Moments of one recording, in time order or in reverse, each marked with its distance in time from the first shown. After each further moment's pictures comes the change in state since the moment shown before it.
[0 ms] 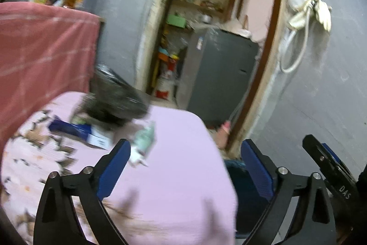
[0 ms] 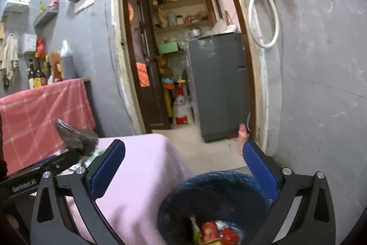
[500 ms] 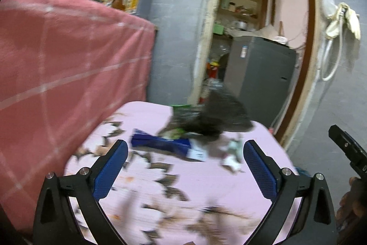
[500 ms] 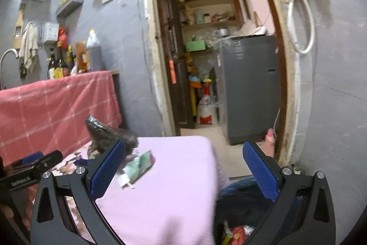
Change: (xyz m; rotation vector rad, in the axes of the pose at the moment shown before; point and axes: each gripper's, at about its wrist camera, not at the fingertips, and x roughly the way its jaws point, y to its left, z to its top) left arm -0.037 0.117 0.006 -0.008 -0.020 0.225; right arm 0.034 0.088 0.001 -0.076 0.044 0.128
